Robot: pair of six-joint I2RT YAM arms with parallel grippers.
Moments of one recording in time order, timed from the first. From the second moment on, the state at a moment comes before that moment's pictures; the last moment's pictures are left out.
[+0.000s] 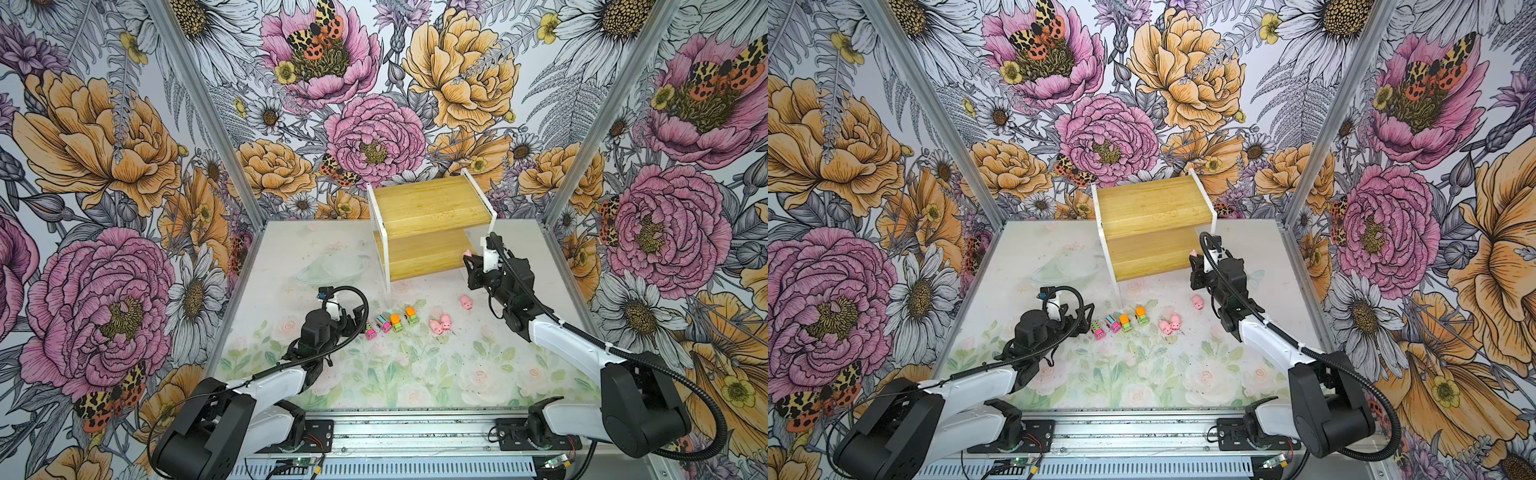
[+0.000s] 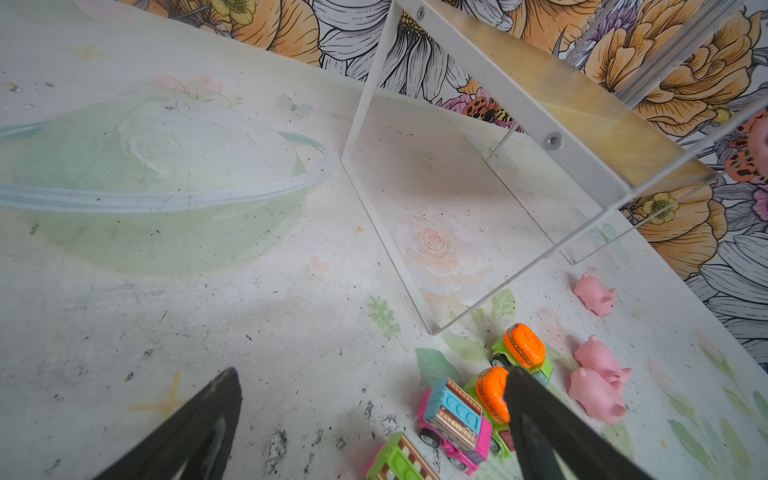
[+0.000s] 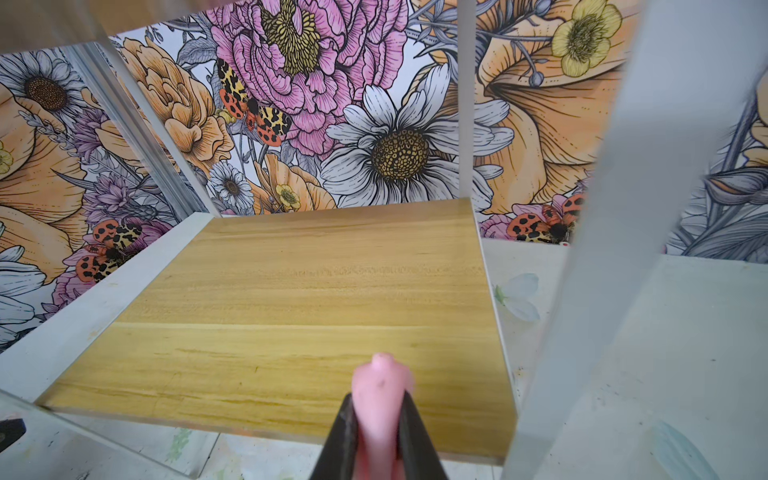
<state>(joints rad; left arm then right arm) -0.41 1.16 0.21 0.60 -0.01 -0.42 0.29 1.32 0.68 0.40 -0.12 0.14</state>
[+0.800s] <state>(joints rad) -0.41 1.17 0.21 0.60 -0.01 -0.42 0.30 1.40 0.68 0.46 -0.10 0.14</state>
